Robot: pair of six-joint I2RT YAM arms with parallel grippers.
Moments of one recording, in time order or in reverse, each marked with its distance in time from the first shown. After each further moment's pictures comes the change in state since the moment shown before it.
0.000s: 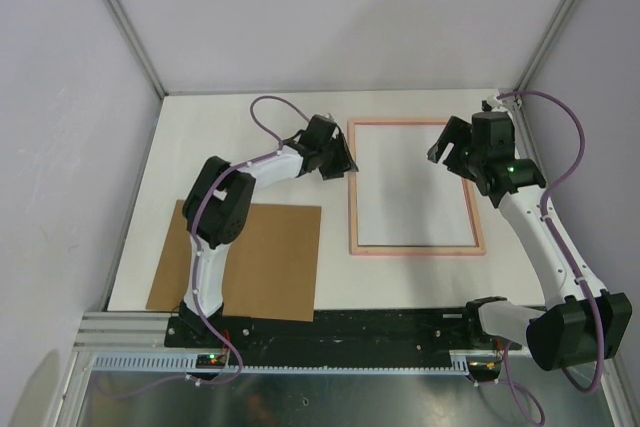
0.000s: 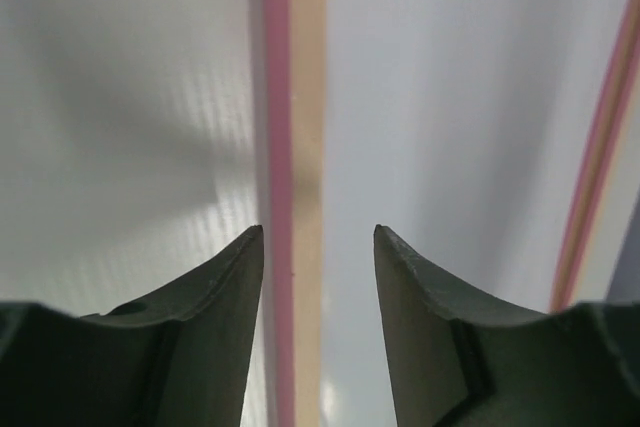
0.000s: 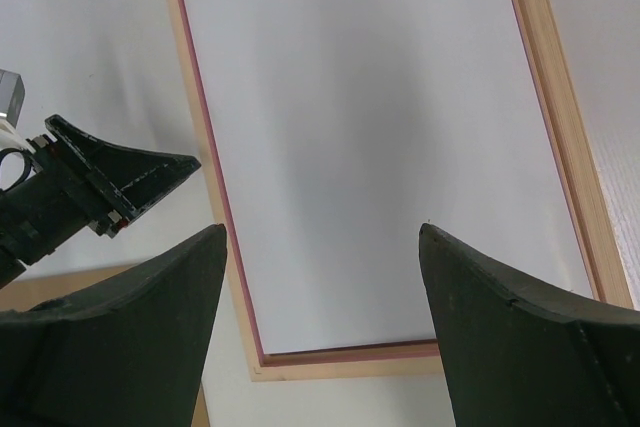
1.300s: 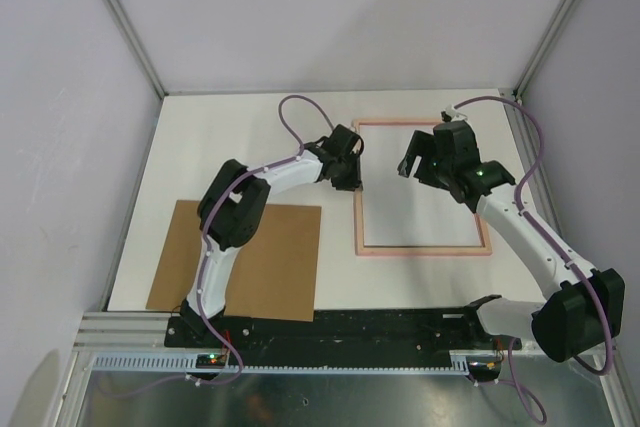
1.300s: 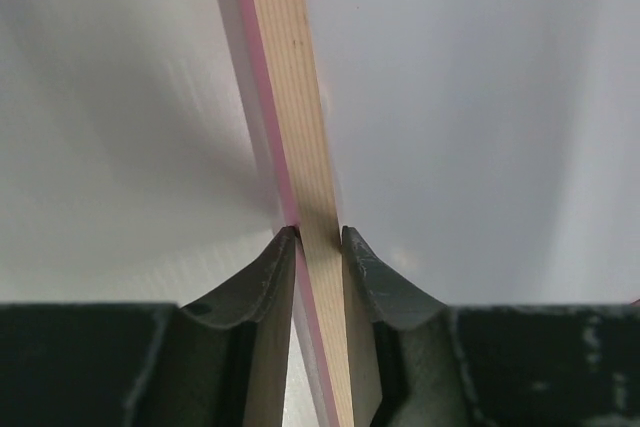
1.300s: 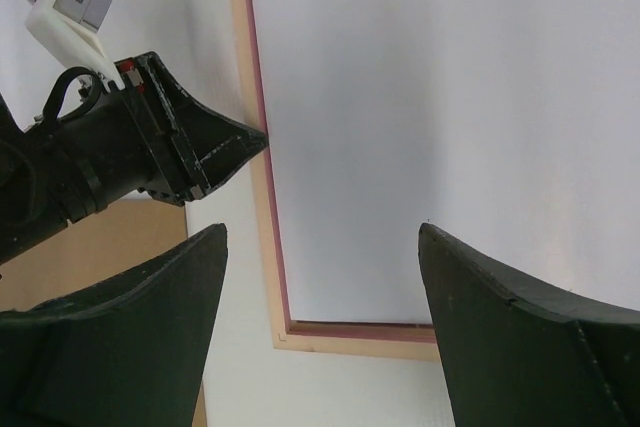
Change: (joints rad) left arm -0.109 0.052 0.093 -0.198 -0.084 0.169; right arm 0.200 0.057 -0.049 0.045 0.037 0.023
